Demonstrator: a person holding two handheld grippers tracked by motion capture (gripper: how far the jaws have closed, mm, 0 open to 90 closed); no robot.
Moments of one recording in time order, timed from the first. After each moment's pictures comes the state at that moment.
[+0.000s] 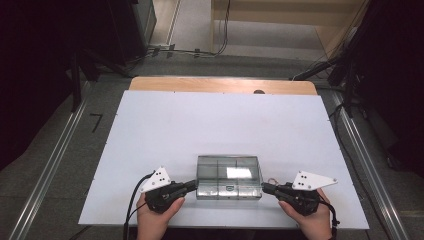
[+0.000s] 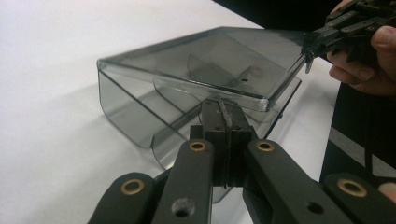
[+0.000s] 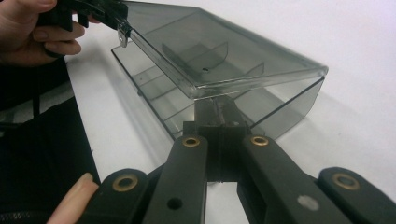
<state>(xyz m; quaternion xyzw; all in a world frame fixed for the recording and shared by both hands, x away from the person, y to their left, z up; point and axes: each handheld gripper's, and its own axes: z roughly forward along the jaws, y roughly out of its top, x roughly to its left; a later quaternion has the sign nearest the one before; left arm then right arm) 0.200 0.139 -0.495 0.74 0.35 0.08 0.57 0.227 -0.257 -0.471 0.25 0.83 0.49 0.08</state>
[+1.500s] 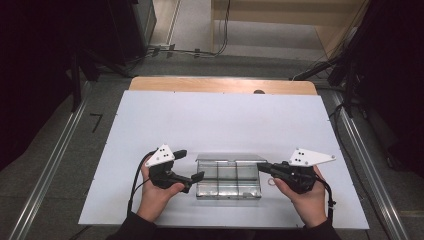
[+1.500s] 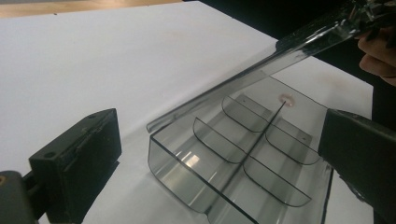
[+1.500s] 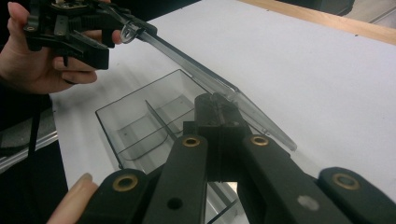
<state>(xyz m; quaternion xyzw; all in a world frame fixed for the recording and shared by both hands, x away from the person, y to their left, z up) 0.255 0.139 -0.475 0.75 0.35 0.10 0.56 0.261 -0.237 -0.430 0.26 0.82 0.51 0.09</state>
